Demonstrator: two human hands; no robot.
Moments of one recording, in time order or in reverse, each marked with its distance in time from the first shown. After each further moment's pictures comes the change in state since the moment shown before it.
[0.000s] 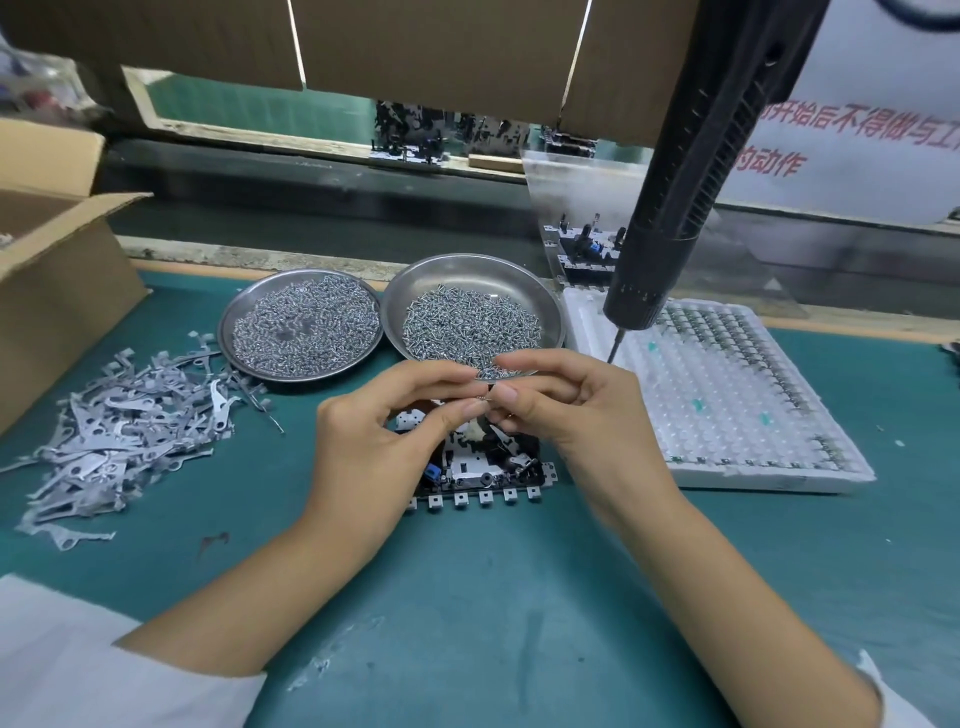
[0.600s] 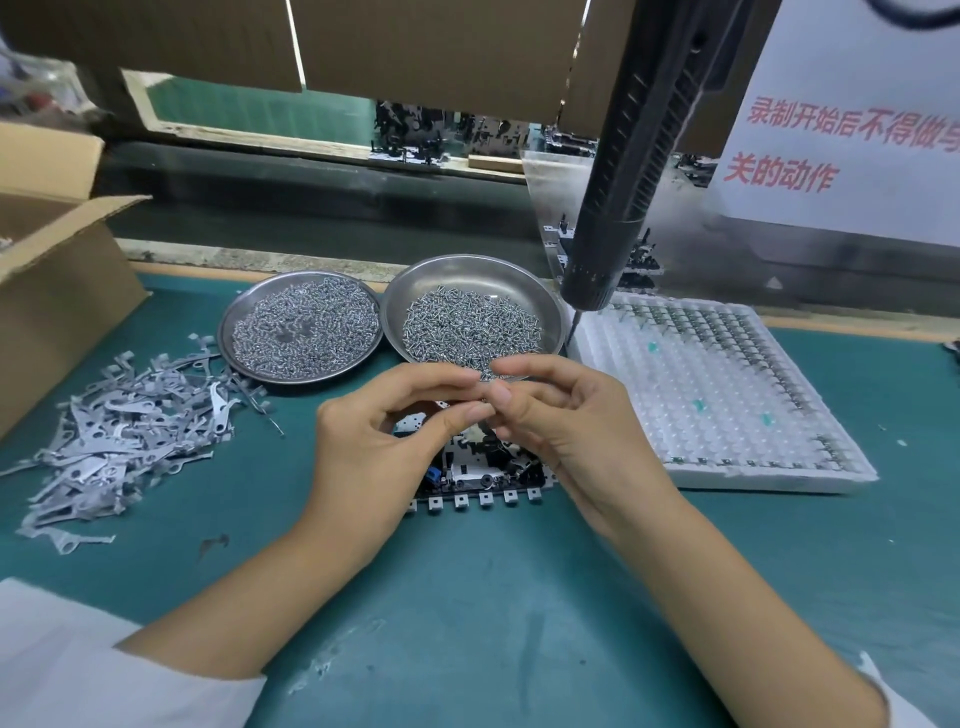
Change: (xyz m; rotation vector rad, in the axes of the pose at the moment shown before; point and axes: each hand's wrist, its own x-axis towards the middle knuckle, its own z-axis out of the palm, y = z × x) left_hand 0.000 0.000 0.000 -0.070 -0.001 0.023; right_hand 0.000 0.004 0.001 0.117 -0.013 0.127
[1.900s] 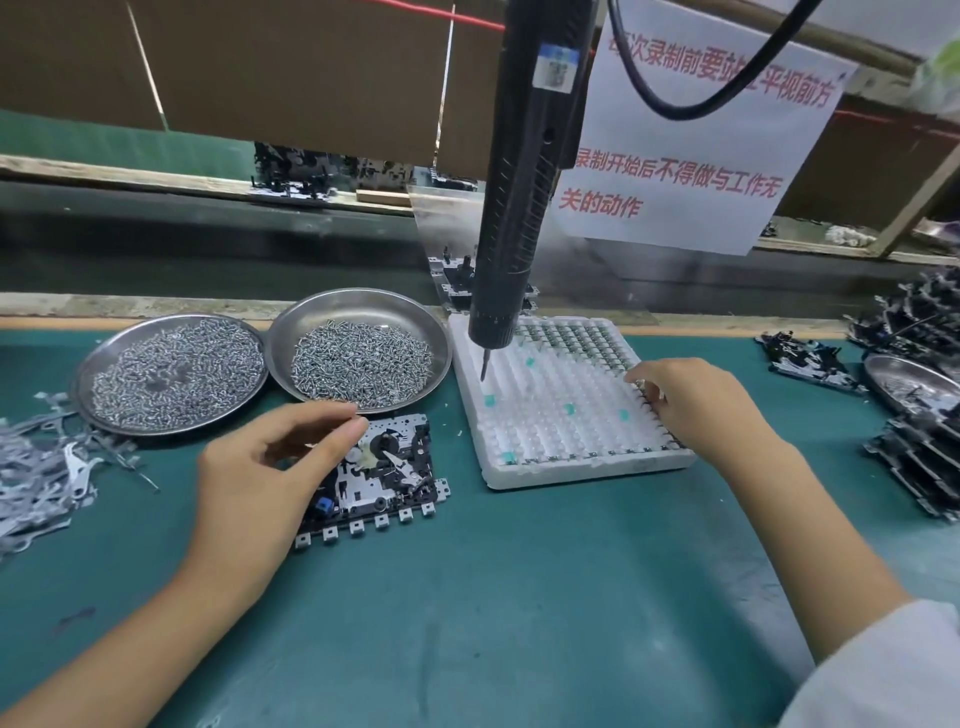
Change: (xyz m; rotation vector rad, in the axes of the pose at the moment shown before) left_hand 0.000 0.001 0.001 0.112 0.072 -0.220; right_hand -0.011 -0.066 -0.191 -1.934 0.365 -0.054
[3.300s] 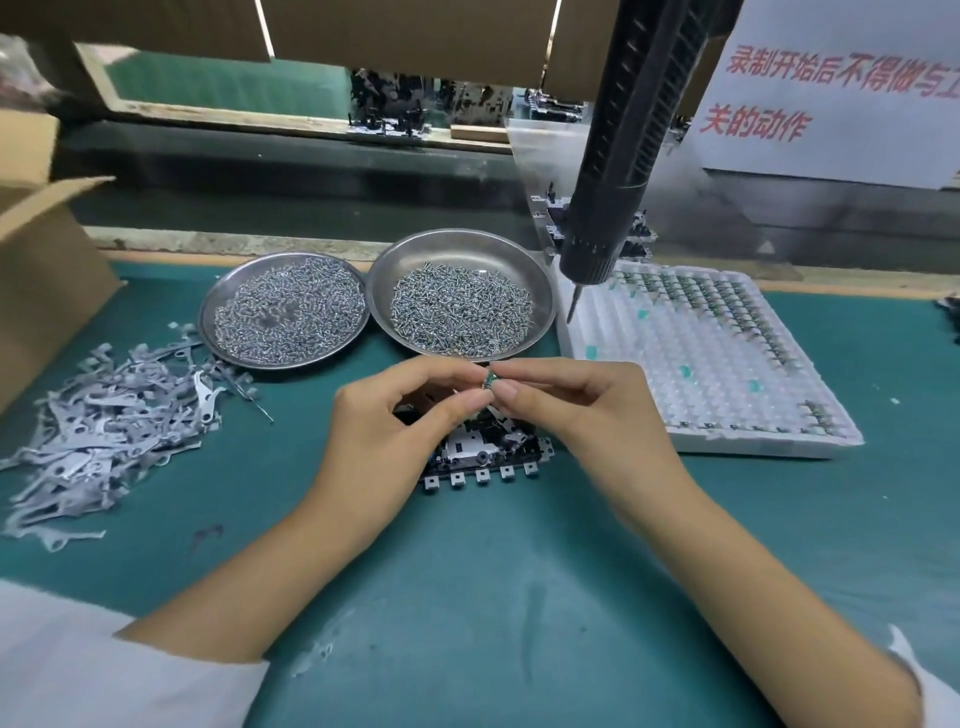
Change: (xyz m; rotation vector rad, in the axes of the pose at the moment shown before) left_hand 0.000 -0.004 0.001 -0.023 -0.213 0.082; right_hand -0.045 -0.187 -0.008 1.688 -0.197 -0.087
